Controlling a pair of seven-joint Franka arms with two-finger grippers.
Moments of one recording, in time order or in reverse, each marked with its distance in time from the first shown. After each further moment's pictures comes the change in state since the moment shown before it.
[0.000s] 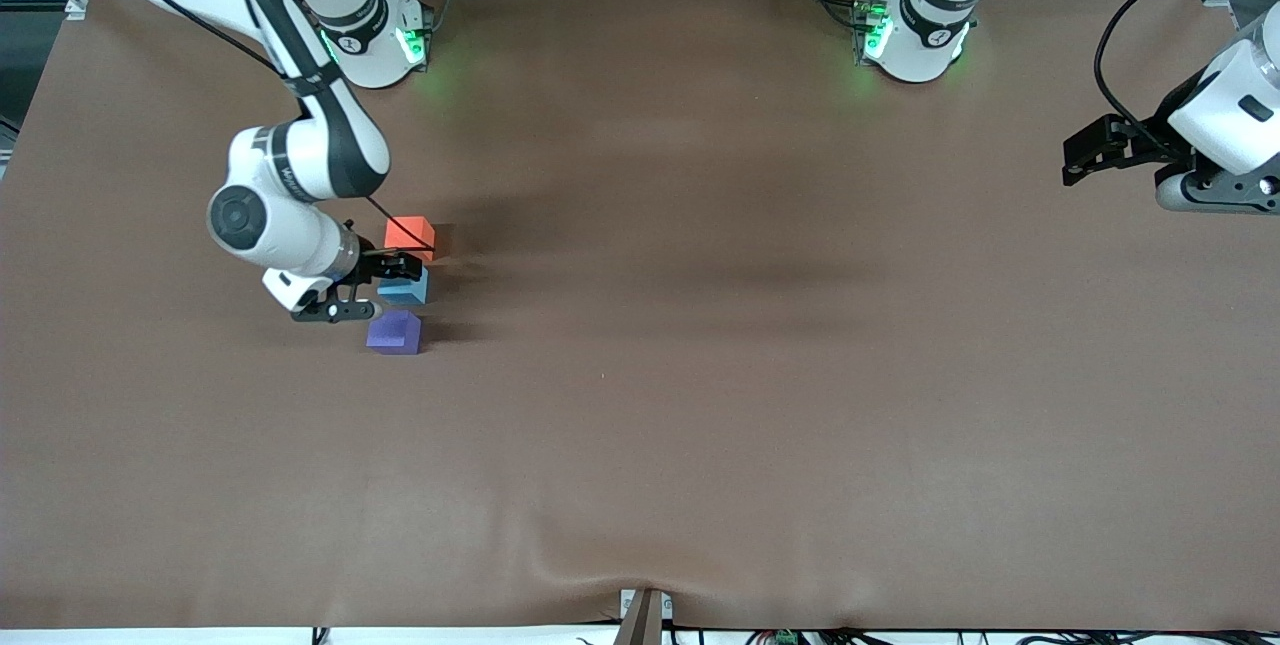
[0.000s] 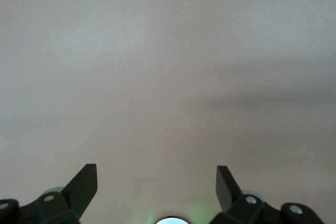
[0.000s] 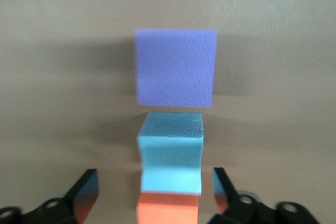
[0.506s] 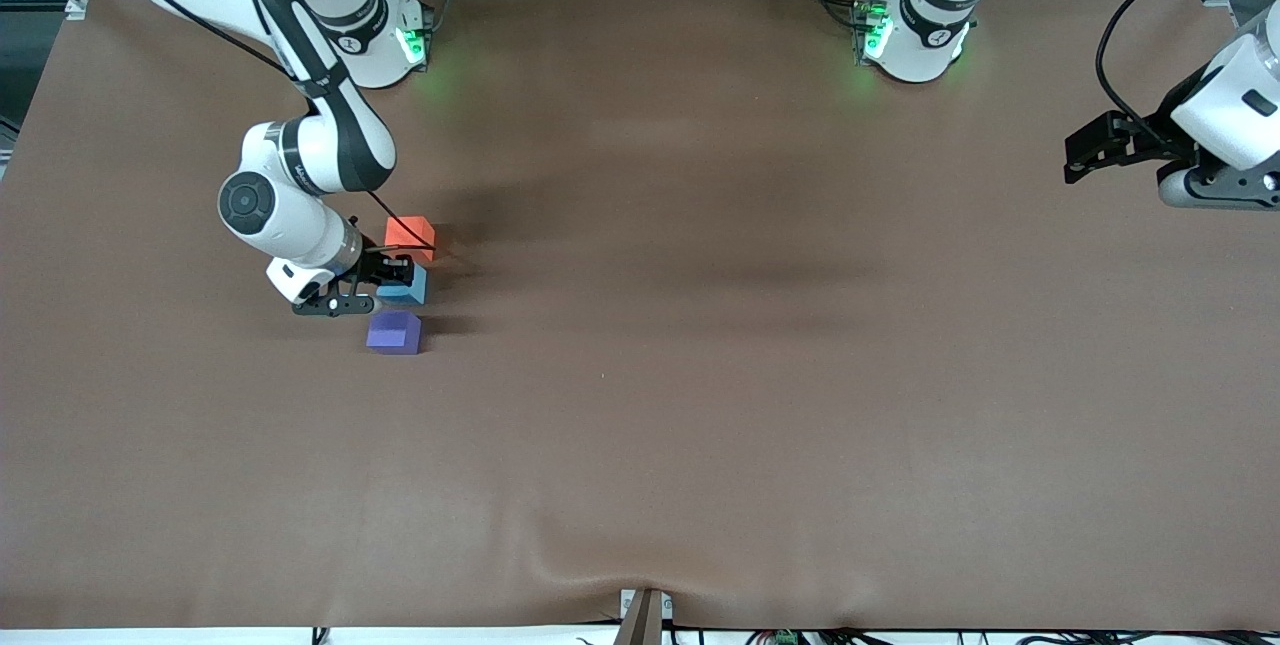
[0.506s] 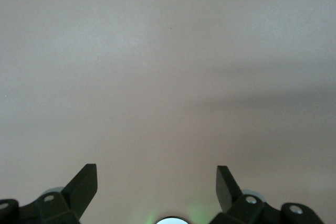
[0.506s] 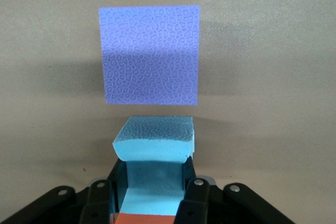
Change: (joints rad) left arm 0.000 -0.001 0.000 0.000 0.000 -0.001 0.000; right arm 0.003 0.003 0.003 -0.217 -0.001 0.335 0.002
